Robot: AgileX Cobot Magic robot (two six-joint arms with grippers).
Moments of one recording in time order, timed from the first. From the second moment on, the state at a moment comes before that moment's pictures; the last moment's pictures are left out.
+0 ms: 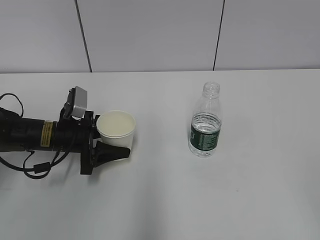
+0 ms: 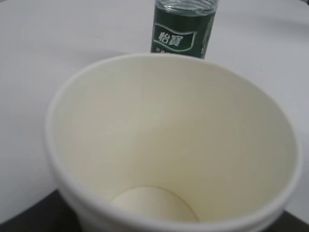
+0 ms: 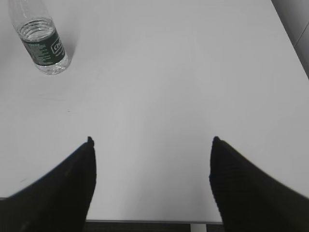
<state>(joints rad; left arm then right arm) -0.10 2.23 -1.05 1.47 -1.15 -0.52 0.00 -0.02 -0.50 -0.04 1.15 -0.01</state>
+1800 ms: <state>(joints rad) -0.10 2.23 -1.05 1.50 -1.15 -0.52 0.00 -0.02 -0.50 -0.09 1.15 -0.02</state>
